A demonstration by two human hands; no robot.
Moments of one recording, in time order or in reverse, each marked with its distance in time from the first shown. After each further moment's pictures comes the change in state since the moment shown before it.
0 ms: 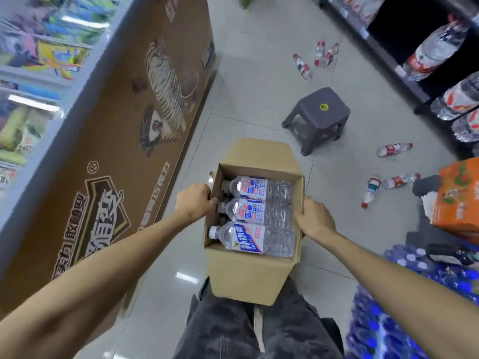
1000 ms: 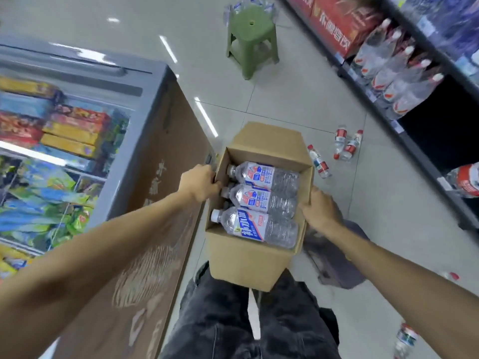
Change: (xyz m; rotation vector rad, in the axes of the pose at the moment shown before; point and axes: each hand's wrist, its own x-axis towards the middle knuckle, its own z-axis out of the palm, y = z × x) left_hand 0.747 0.118 -0.426 0.023 0.026 0.057; right_hand 0.695 -0.302 -0.378 0.069 0.062 0.036
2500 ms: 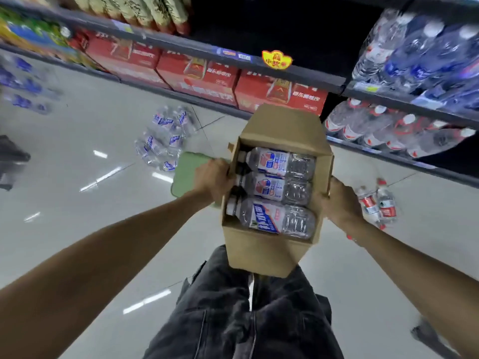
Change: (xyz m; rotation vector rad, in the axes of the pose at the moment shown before) left_hand 0.936 0.288 -0.333 0.428 -0.106 0.619; right_hand 0.750 -0.220 -0.327 0.429 0.148 0.606
